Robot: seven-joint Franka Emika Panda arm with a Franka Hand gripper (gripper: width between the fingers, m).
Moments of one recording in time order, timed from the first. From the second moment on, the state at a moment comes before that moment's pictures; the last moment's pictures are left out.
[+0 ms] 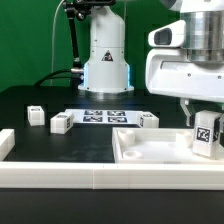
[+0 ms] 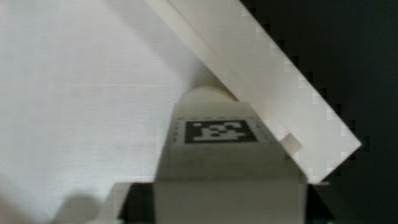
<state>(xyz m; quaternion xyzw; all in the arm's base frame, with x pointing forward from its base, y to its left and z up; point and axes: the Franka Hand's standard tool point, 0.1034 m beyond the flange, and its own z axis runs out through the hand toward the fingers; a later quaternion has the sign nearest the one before) 0.618 0.117 0.075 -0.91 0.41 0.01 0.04</state>
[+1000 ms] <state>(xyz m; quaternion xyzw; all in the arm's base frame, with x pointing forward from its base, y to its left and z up) 0.617 0.123 0.077 -0.98 0.22 0.01 0.04</state>
